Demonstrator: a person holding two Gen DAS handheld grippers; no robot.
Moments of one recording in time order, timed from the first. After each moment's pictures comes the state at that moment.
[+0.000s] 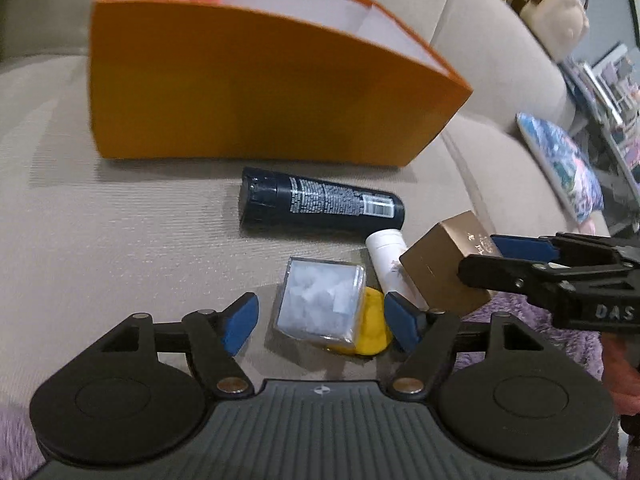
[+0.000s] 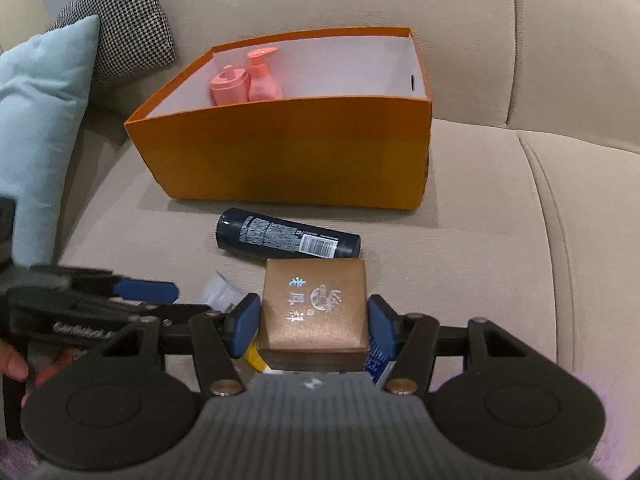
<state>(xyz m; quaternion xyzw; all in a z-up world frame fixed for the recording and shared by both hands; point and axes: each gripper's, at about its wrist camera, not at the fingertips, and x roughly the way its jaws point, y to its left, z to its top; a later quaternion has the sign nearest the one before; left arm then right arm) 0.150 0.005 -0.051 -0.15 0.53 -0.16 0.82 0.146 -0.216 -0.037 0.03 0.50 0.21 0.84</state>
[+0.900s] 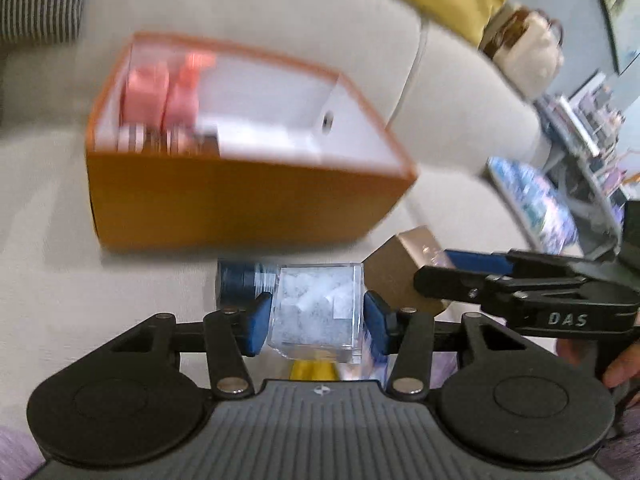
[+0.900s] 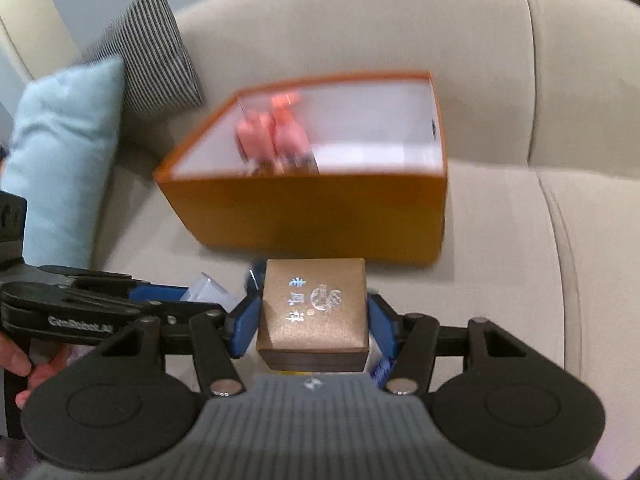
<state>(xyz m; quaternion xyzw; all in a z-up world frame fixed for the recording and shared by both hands) 0.160 0.016 0.041 -0.17 0.46 -0.17 0.85 0.172 -0.223 0.014 0.07 0.44 0.25 0.86</state>
